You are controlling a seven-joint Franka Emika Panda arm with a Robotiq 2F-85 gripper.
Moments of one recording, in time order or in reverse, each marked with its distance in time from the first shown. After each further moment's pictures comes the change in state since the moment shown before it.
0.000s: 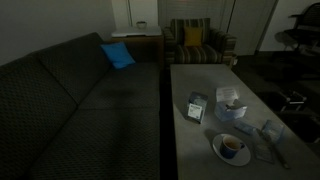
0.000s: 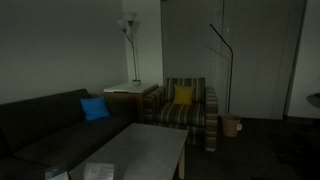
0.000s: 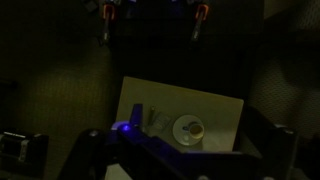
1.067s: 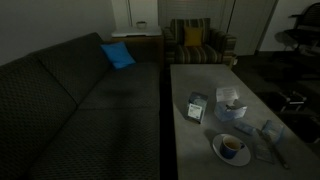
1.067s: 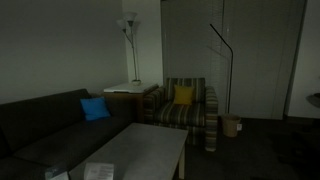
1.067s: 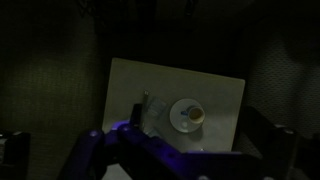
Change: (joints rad) arm -0.002 0.275 -0.061 0.039 0.026 0.249 -0.051
